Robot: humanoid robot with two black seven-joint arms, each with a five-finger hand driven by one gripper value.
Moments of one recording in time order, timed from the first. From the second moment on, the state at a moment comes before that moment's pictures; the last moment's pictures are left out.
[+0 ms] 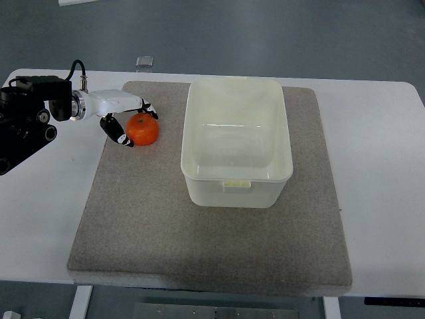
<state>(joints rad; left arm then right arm) -0.98 0.56 -0.40 -0.95 1.73 -0.27 -0.23 0.00 0.00 -0.11 0.16 0.00 -0.07 0.12</state>
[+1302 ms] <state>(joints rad) -1.22 0.54 -0.49 -1.28 1.69 -0.42 -0.23 0.00 0.00 -0.11 0.16 0.00 -0.07 0.12</state>
